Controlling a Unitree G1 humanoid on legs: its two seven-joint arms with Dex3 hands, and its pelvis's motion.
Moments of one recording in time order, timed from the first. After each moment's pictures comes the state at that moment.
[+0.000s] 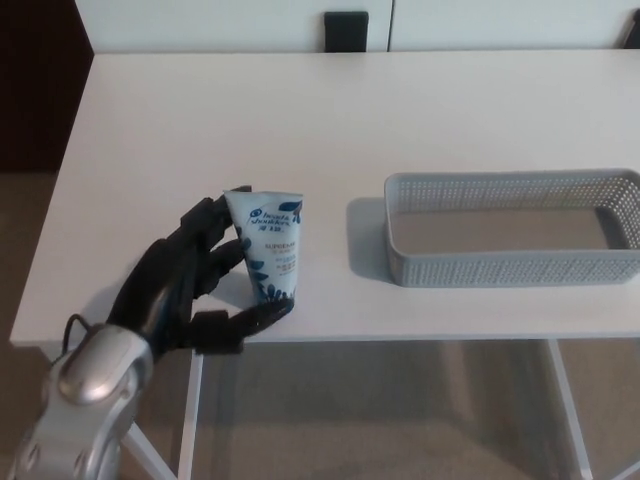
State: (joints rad) left_arm -0.17 0.23 -0.08 0.07 -0.08 0.24 -0.23; right_arm -0.14 -0.41 0.06 1.28 -0.25 -0.19 0.01
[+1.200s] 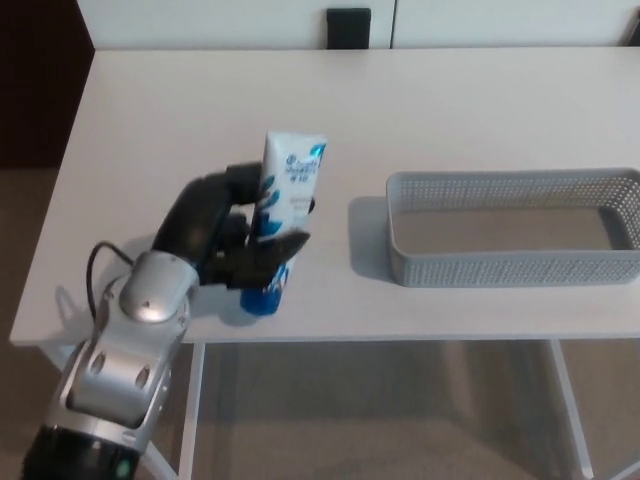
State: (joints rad) left_arm -0.37 0.24 -0.20 0.07 0.10 0.39 -0.10; right_arm -0.16 -0.41 0.07 1.28 -0.25 -0.19 0.00
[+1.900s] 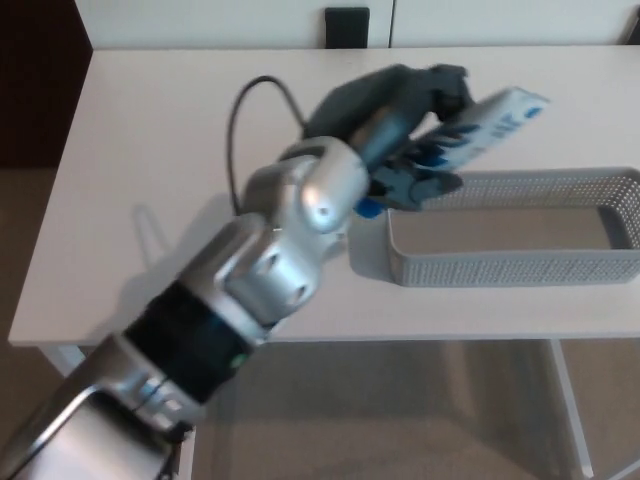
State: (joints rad) left_arm -0.83 0.12 -0.63 0.33 0.37 0.36 -0.10; right_arm -0.15 -0.41 0.11 1.28 -0.27 -0.19 0.00
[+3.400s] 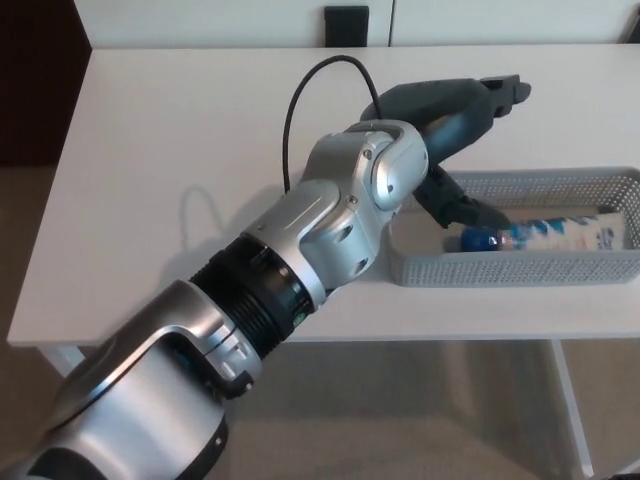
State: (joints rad) left_arm -0.98 0.06 -0.68 0.56 0.50 0.29 -0.25; right_arm -0.19 -0.38 0.14 1.28 -0.27 -0.19 -0.02
